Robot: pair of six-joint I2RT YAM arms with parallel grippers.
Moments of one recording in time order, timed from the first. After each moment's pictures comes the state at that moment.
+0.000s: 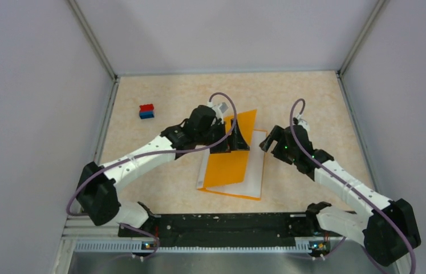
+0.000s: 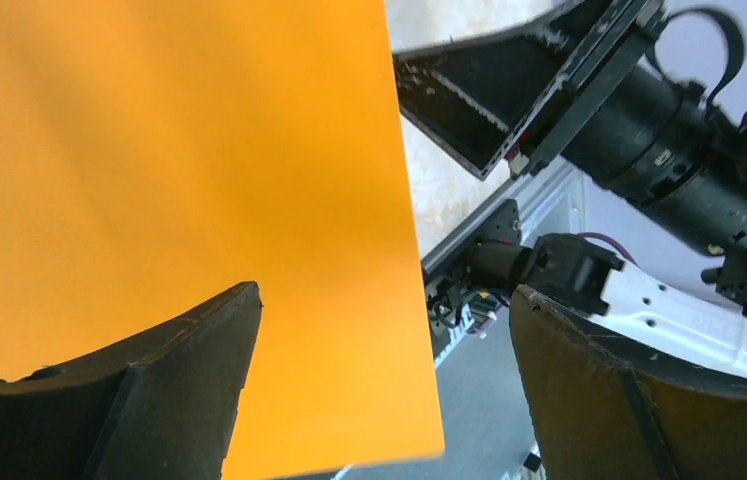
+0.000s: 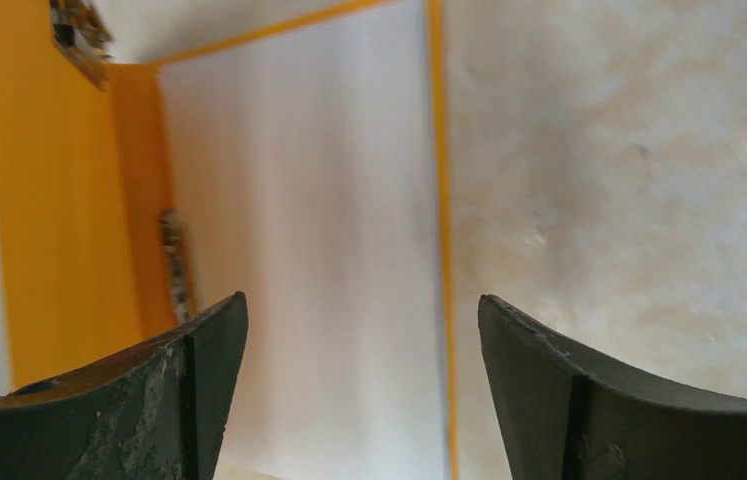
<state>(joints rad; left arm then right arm) -0.76 1.40 1.12 -0.33 0.34 -0.82 0.47 1.06 0.65 -0.28 0.10 0.82</state>
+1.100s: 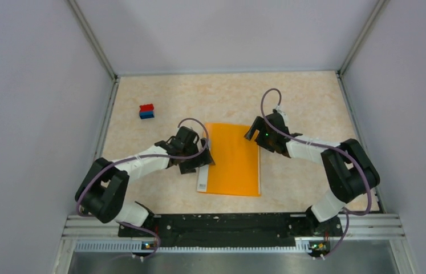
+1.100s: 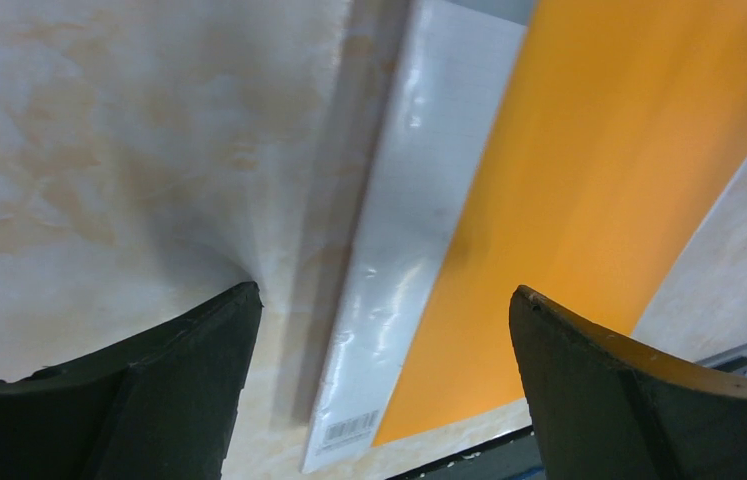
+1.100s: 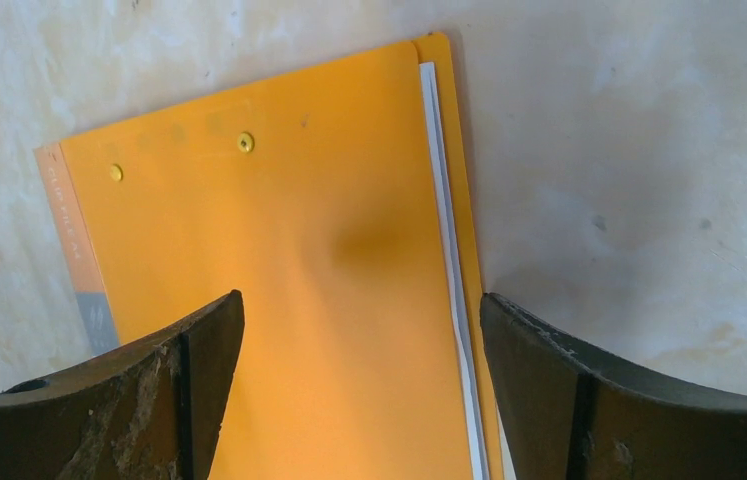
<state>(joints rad) -0.57 1.44 0.73 -0.33 0.13 -0.85 0.46 1.59 0.76 0.06 0.06 0.84</state>
